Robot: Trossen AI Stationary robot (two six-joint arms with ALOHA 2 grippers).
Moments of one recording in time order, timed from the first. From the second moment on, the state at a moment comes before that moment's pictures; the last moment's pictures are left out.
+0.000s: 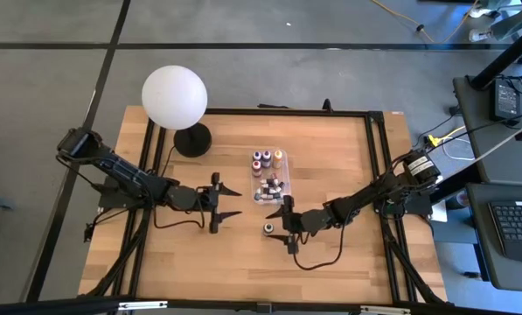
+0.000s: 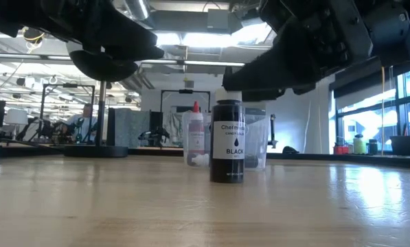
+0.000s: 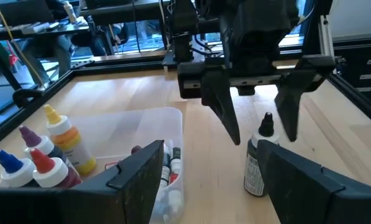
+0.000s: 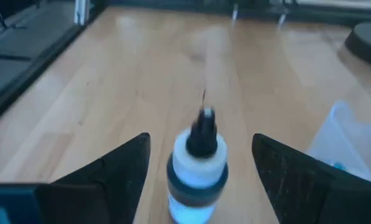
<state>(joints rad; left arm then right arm) -0.37 1.28 0.45 0.58 -0.45 -0.04 0.40 1.79 0.74 0.64 0.31 0.10</state>
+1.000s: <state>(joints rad) -0.37 1.28 0.45 0.58 -0.45 -0.04 0.39 1.65 0.74 0.62 0.26 0.07</state>
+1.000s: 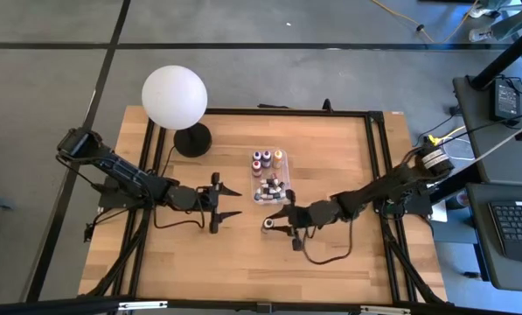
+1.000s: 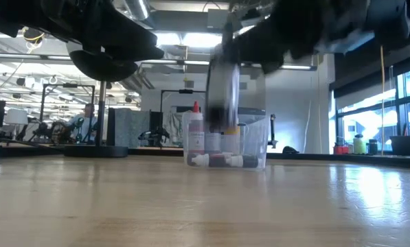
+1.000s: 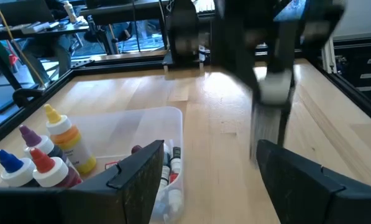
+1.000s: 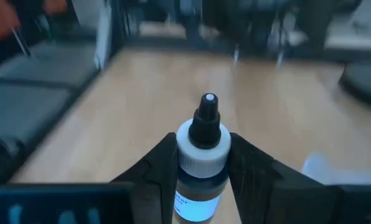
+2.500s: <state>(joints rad) -0.37 1.28 0.45 0.56 -0.45 -0.02 -0.01 1.76 0.74 0.60 0.42 0.10</state>
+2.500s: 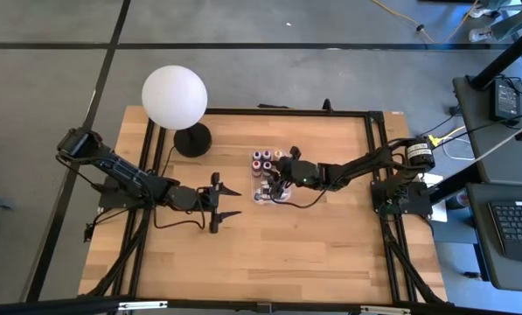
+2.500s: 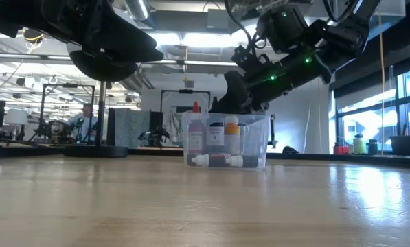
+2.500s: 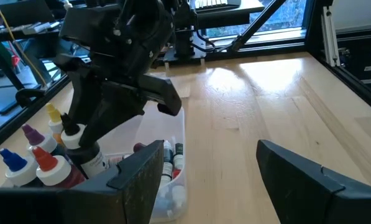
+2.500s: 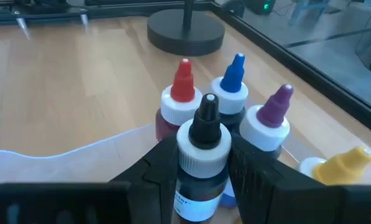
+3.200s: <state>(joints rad) -0.37 1.28 0.45 0.56 -0.45 -0.02 -0.02 1.76 0.74 0.58 0.43 0.16</state>
